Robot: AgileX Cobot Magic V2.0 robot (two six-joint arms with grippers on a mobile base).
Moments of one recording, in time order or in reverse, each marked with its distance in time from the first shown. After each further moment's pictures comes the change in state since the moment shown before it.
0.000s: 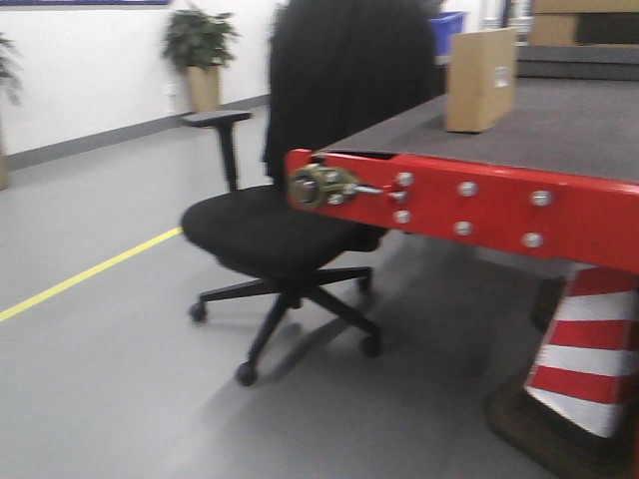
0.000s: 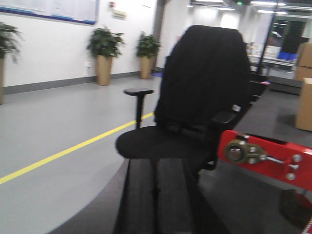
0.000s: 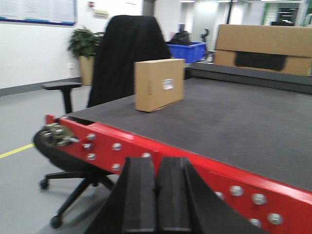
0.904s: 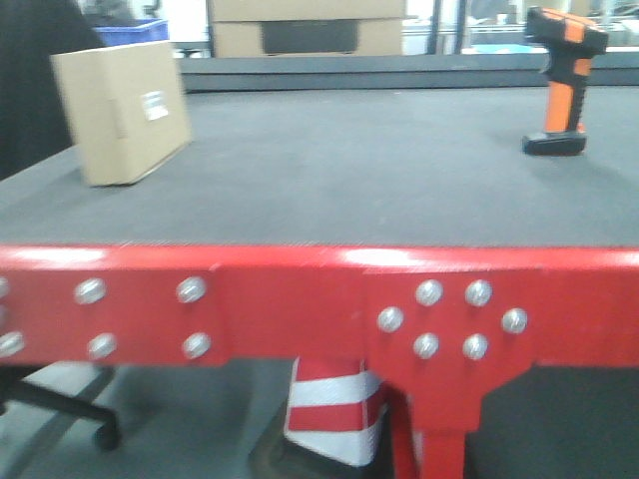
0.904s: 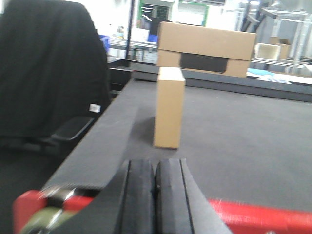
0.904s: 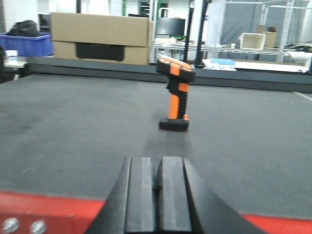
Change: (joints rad) left arm 0.000 0.000 0.000 0.000 0.000 0.000; right arm 0.000 0.000 0.000 0.000 0.000 0.000
